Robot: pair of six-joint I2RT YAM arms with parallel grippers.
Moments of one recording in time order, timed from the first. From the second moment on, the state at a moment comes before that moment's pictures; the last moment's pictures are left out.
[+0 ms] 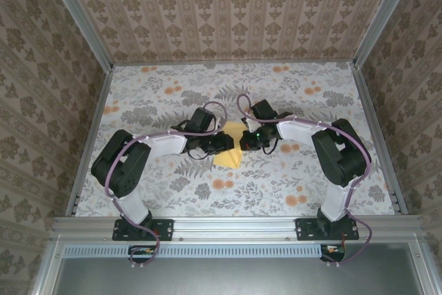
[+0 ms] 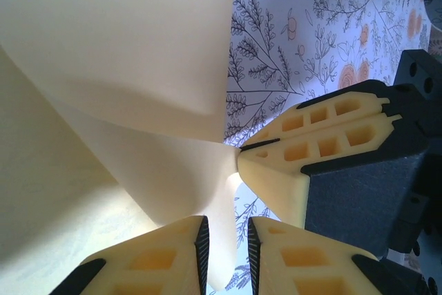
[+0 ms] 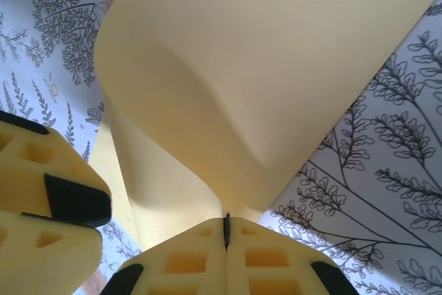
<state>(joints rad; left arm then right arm) -0.67 1.72 0.89 -0.06 0.54 -0.77 0.48 1.83 1.08 -0.42 -0.45 0.34</state>
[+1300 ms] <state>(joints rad) -0.67 1.80 0.97 -0.08 0.53 -0.75 0.48 1.90 1.18 -0.51 -0.40 0.21</state>
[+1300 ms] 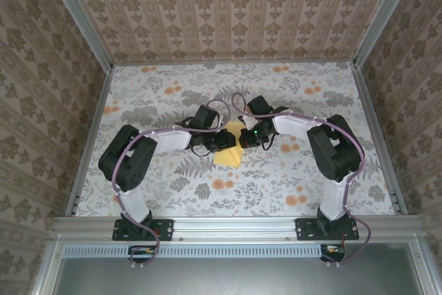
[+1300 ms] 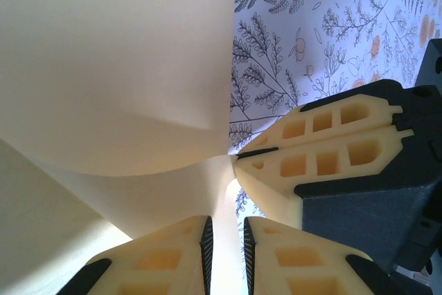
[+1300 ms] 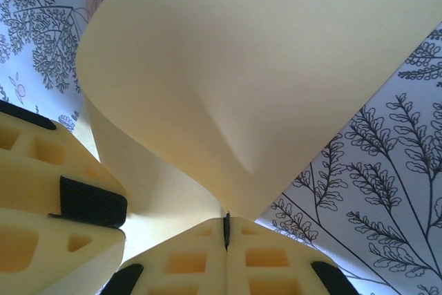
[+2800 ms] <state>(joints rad) -0.67 1.82 0.97 -0.07 0.52 -0.75 0.48 1.95 1.24 -0.54 -0.37 0.18</state>
